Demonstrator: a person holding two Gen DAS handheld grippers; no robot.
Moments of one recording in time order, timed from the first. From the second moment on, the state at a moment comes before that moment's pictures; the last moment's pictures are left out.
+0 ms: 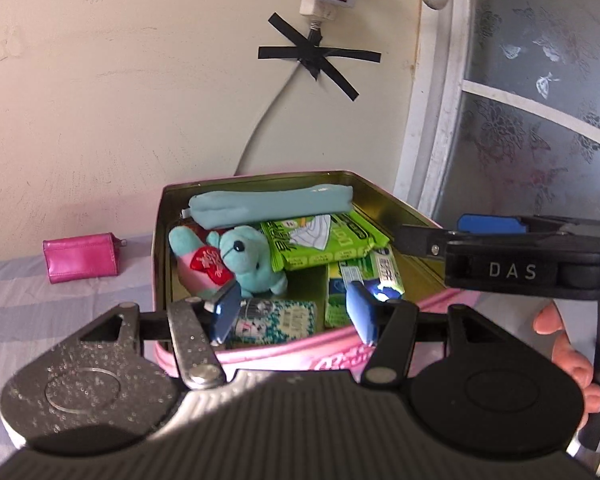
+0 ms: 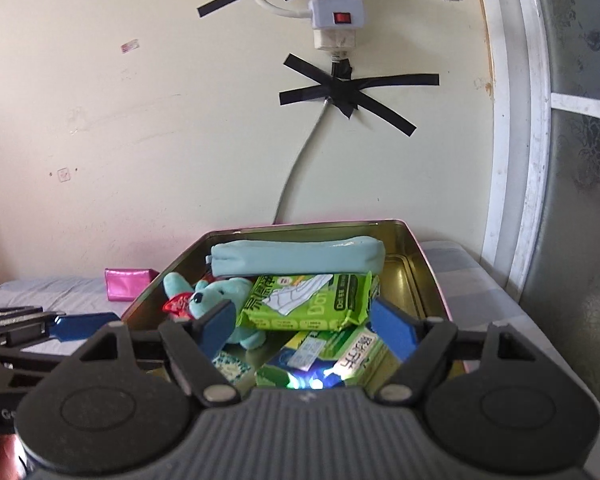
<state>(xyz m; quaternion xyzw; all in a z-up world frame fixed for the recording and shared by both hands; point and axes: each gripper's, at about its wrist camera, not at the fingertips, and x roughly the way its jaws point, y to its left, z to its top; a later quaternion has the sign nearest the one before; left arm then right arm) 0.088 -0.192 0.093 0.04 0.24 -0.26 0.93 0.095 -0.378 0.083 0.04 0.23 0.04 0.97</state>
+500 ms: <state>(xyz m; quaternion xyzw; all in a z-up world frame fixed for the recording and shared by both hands) 0.045 -0.161 0.036 0.07 0.29 -0.24 0.92 0.006 -0.358 0.029 0.08 0.24 0.00 0.97</state>
